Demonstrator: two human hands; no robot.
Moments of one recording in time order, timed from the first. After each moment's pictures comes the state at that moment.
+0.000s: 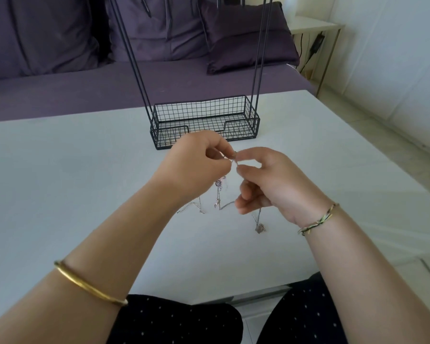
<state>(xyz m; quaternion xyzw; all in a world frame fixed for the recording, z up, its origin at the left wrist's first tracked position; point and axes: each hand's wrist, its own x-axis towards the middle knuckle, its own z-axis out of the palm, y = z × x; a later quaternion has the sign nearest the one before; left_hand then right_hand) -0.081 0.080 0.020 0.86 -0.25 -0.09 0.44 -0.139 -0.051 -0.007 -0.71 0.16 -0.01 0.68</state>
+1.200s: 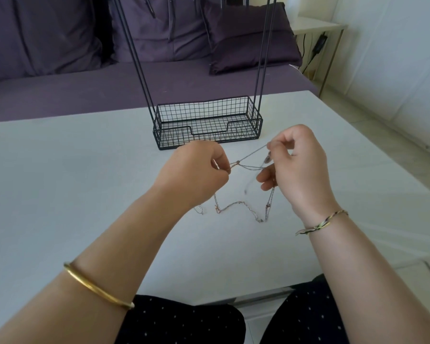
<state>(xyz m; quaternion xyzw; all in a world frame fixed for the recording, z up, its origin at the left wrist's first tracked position) -0.083 0.083 0.019 0.92 -0.24 -0.08 0.30 -0.136 -0.058 -0.011 -0.77 0.20 -0.29 0.53</state>
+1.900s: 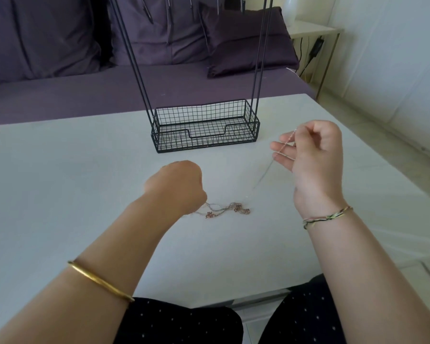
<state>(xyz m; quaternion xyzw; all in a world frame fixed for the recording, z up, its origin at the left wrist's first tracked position) -0.065 0.090 -0.001 0.97 -0.20 -0.11 0.08 -0.130 -0.072 -0.007 -0.60 0.23 -0.39 0.66</state>
